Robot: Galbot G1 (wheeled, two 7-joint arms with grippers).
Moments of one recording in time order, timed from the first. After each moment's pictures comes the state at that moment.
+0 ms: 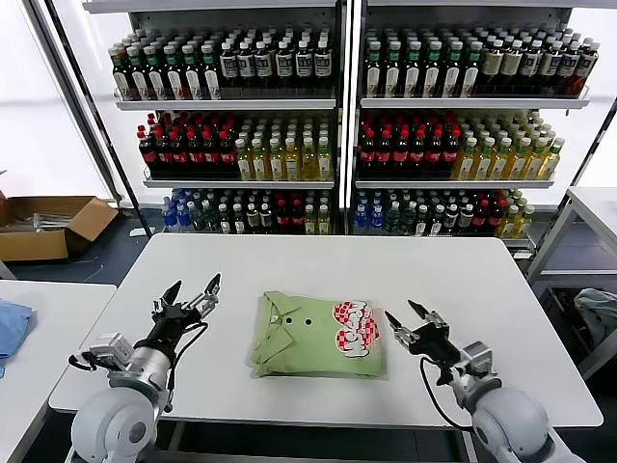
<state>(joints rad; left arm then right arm) 1.29 -1.18 -0.54 -2.14 -0.72 0.37 -0.20 -1.28 0.96 0.41 1.99 0.44 -0.30 -0.07</state>
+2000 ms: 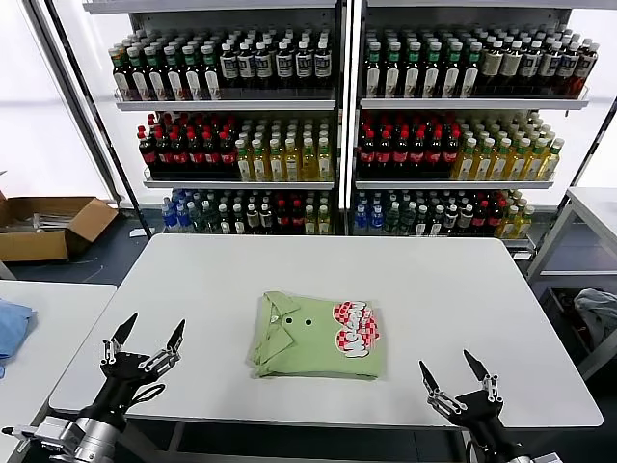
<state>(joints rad) 1.61 -1.39 -0.86 -2.20 -0.30 0.15 0.30 -1.80 1.27 0.72 2.20 0.34 -0.02 -0.20</state>
